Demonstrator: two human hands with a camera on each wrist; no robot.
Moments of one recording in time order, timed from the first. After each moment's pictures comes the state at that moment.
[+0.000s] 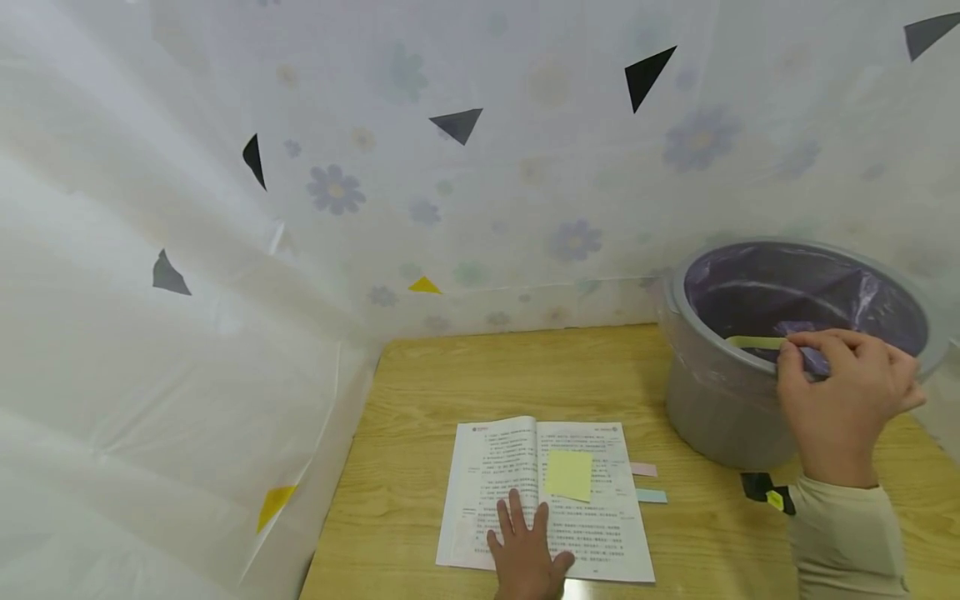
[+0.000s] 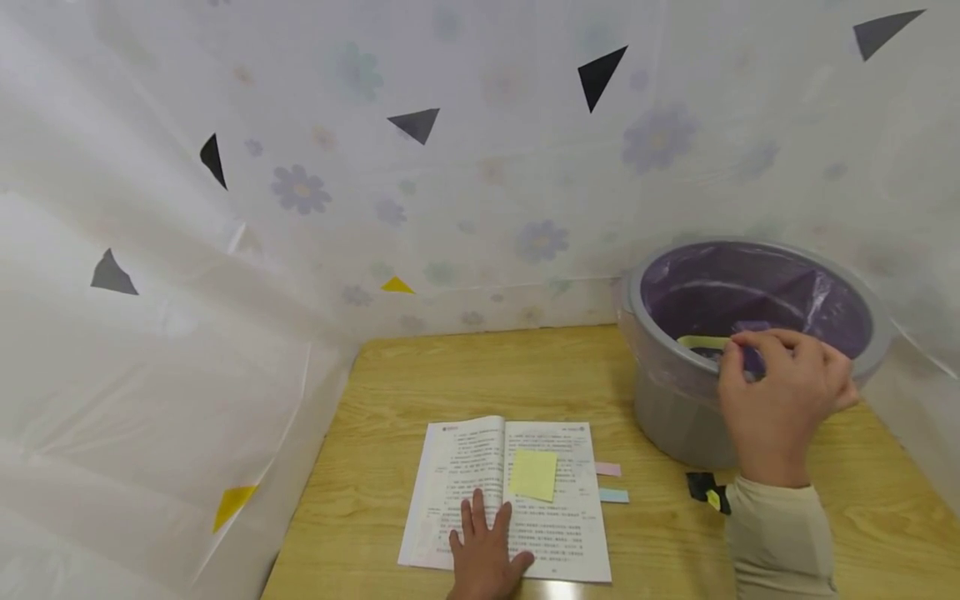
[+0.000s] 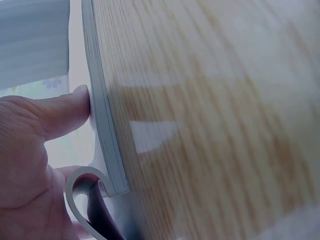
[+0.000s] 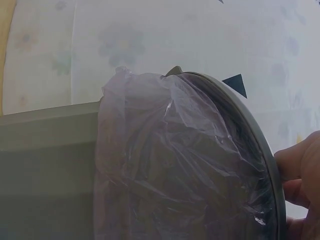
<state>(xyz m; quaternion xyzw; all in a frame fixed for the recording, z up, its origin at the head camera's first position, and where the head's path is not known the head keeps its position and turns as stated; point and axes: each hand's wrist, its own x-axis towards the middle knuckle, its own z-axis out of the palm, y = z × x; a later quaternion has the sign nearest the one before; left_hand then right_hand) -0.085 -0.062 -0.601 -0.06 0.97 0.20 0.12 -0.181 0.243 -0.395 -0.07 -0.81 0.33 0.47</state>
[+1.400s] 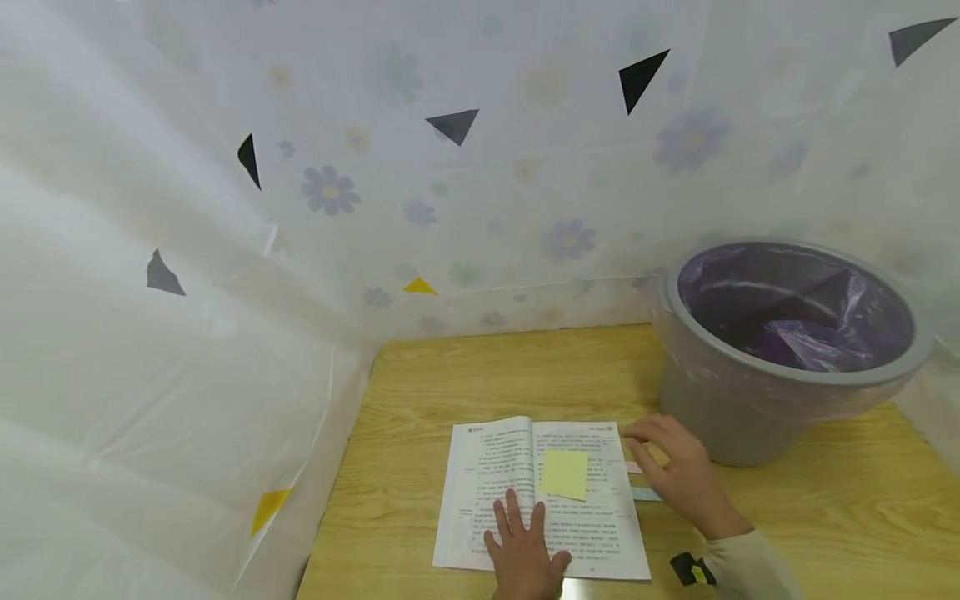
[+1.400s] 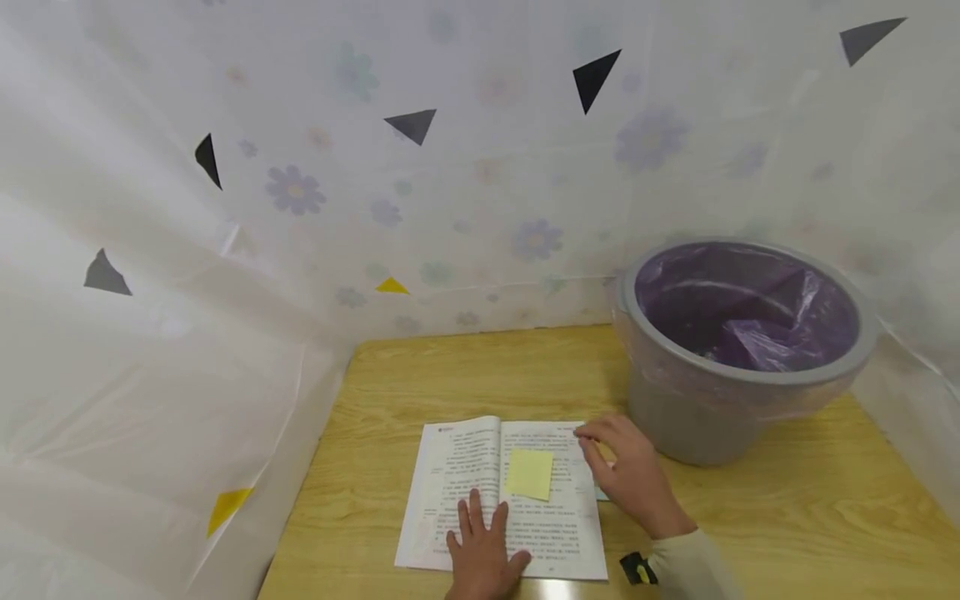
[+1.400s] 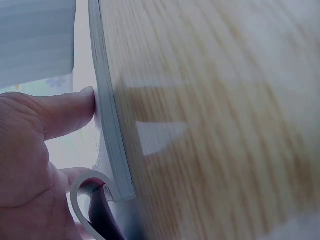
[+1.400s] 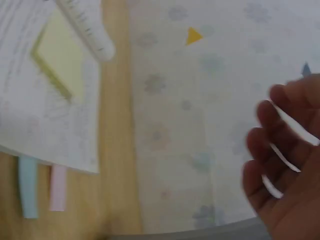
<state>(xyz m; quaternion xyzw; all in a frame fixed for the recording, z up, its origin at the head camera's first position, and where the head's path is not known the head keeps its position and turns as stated) -0.085 -0.061 -0.601 -0.07 0.97 0.20 0.13 -0.159 0.161 -0.500 0.26 -0.82 0.37 0.34</state>
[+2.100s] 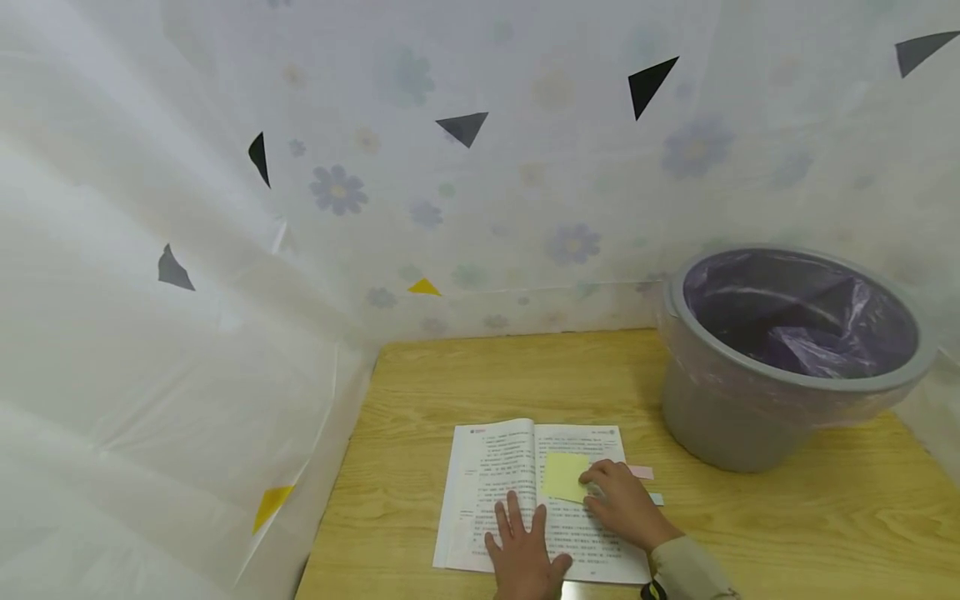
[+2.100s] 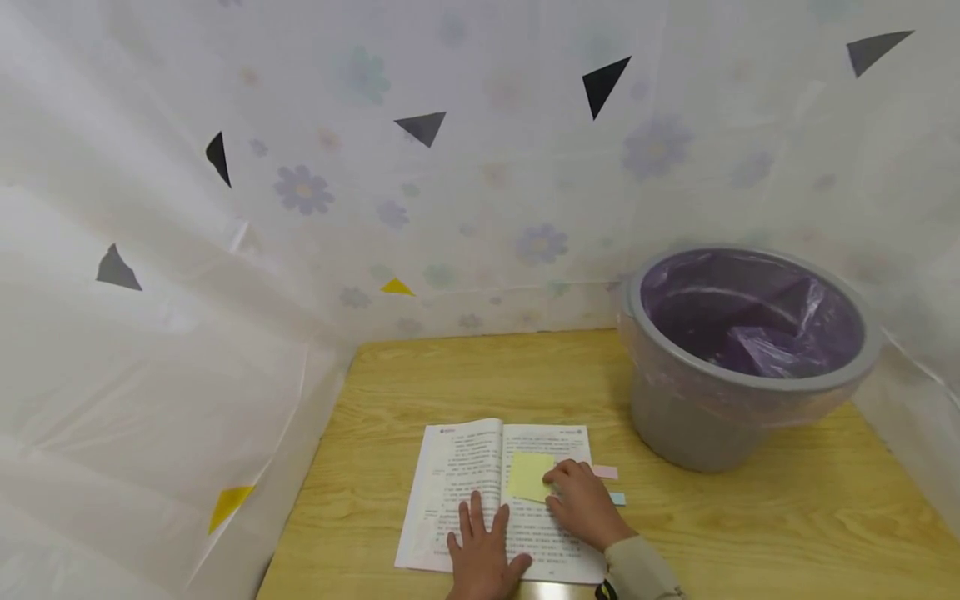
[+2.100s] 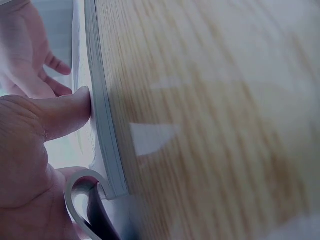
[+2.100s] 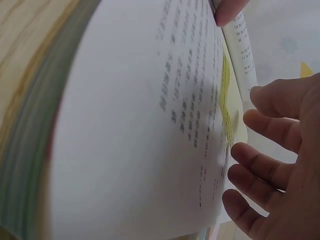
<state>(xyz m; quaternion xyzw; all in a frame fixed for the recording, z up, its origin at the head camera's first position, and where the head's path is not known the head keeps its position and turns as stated) -0.084 -0.062 -0.603 -0.07 0.98 0.18 0.11 -0.160 0.114 -0.596 0.17 -0.95 0.26 -0.01</state>
